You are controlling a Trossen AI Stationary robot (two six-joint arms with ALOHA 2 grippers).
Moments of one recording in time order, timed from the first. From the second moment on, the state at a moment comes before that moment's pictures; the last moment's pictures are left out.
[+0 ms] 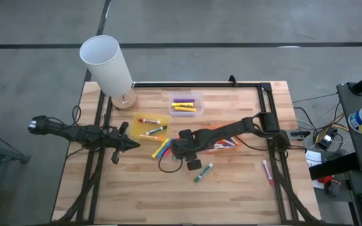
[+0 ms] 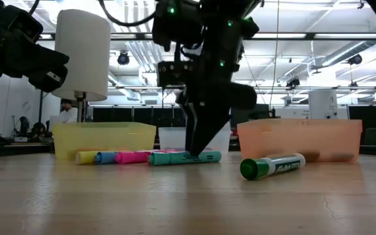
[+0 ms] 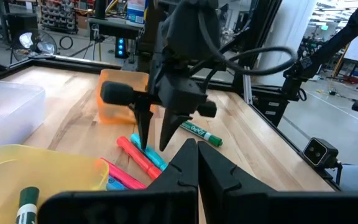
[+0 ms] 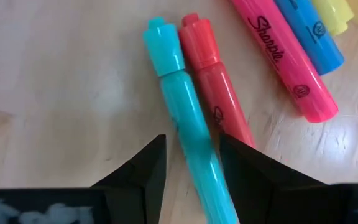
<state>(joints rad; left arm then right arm) -0.24 0.17 0.01 0.03 -0.10 -0.19 0.12 2.13 1.57 -0.70 0.09 -0.14</state>
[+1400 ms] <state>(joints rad) -0.24 0.17 0.01 0.03 -0.10 -0.19 0.11 2.11 1.64 -0.73 0.02 -0.05</state>
